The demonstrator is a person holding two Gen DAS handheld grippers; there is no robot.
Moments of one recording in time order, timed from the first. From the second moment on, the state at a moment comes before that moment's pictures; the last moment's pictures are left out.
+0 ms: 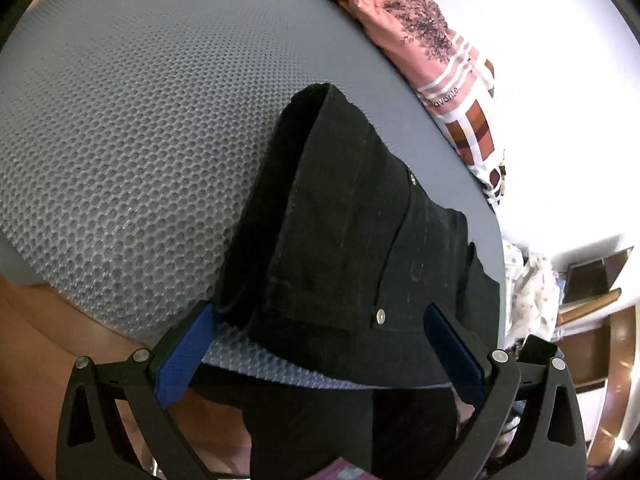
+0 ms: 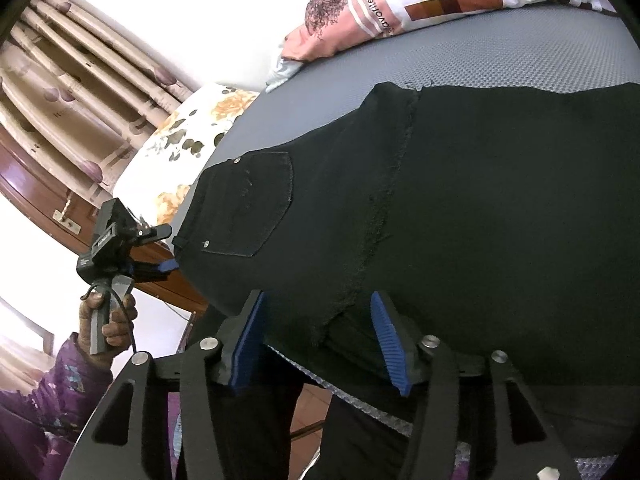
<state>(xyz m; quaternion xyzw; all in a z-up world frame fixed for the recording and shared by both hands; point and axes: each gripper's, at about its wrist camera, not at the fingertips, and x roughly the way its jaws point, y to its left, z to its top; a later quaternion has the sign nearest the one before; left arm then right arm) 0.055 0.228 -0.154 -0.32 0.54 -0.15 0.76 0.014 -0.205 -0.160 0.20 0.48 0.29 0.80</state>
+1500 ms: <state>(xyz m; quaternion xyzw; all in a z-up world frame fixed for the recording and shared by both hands) 0.041 0.218 -0.157 -0.34 0.49 -0.11 0.80 0.012 -0.199 -0.159 0.20 0.47 0.31 0.80</state>
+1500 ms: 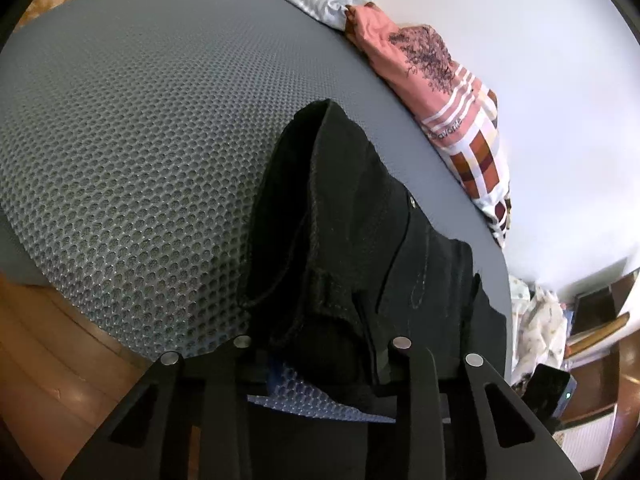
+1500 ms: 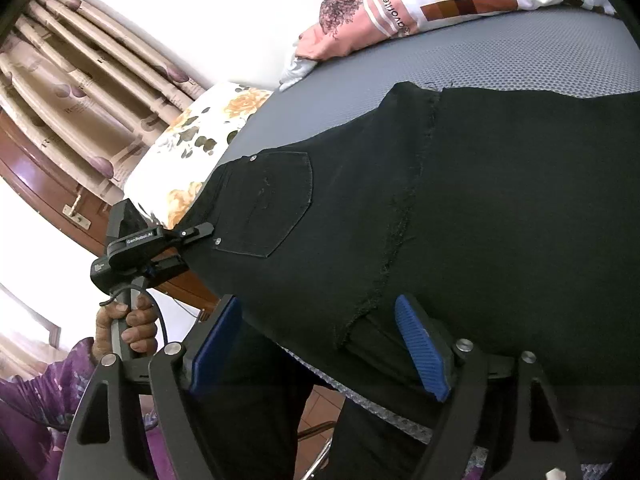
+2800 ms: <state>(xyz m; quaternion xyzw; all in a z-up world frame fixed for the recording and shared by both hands) 0.041 0.138 -0.090 -0.09 0.44 -0.07 0.89 0.010 -0.196 -0.161 0.20 0.47 0.31 0.80</state>
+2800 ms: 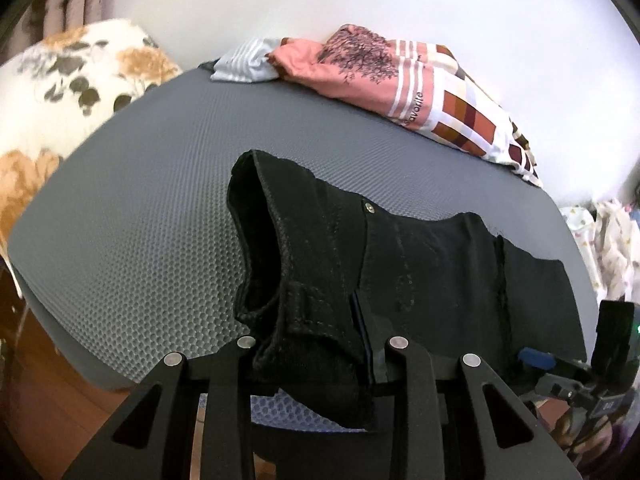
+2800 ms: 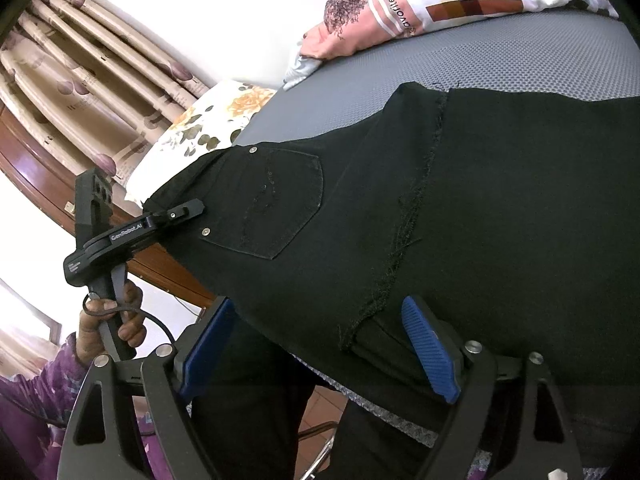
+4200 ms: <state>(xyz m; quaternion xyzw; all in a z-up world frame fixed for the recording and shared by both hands) 0.021 0.063 -0.033 -0.04 0.37 -0.13 0.92 0.013 -0.211 -0.166 0.24 0.46 0.31 0.80</state>
